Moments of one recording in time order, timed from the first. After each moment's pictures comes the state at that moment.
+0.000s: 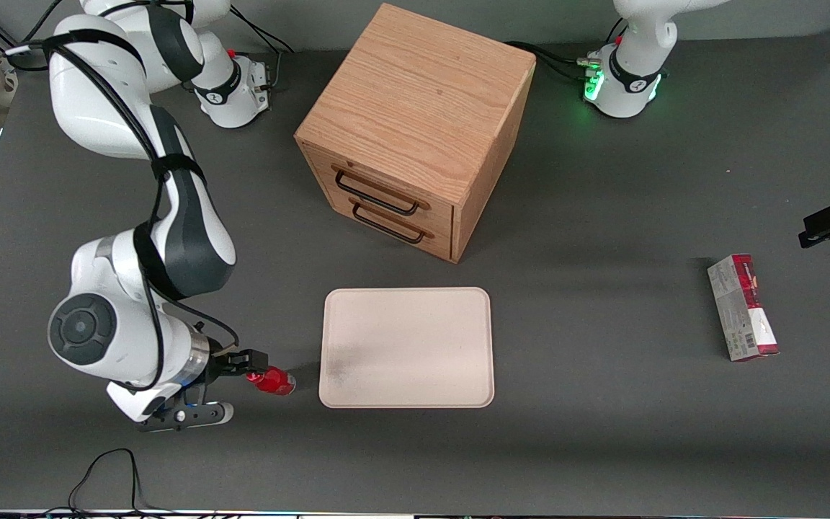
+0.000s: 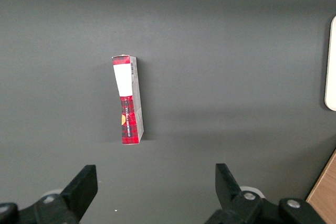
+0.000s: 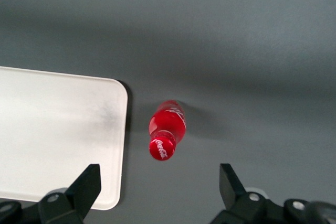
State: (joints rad) arm 0.24 0.90 0.03 -0.80 -0.02 1.70 0.16
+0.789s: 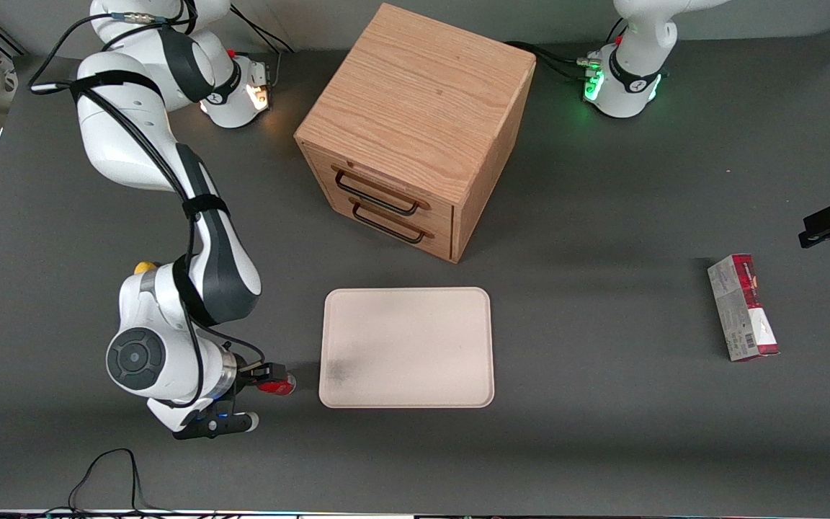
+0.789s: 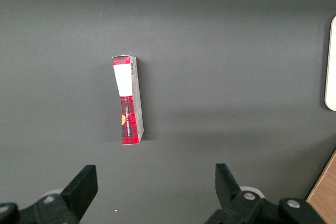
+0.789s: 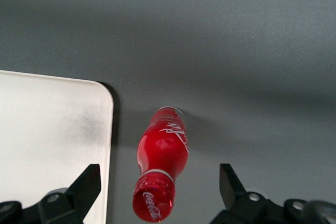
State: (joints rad) arm 0.24 0.99 0.03 -0.80 -0.02 1.77 0.16
